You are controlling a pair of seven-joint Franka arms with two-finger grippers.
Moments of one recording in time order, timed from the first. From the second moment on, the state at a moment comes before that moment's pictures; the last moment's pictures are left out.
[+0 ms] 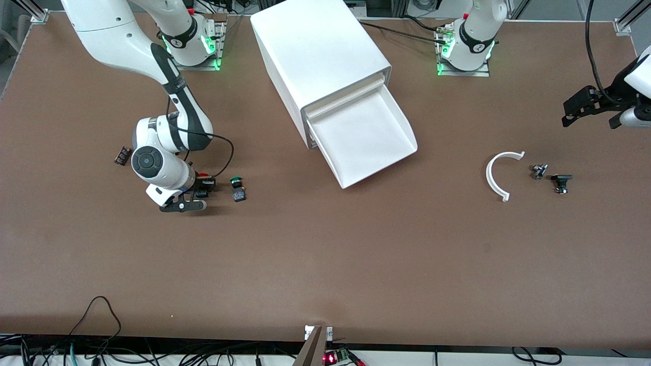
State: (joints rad) left arm 0.15 -0.08 -0.12 -1.70 0.01 1.66 0.06; right arm 0.27 0.54 -0.06 -2.00 0.02 2.42 0.12
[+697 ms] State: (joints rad) left arm 0.15 -0.08 -0.12 -1.70 0.01 1.66 0.06; right arm 0.28 0.46 -0.04 -1.87 0.02 2.32 0.11
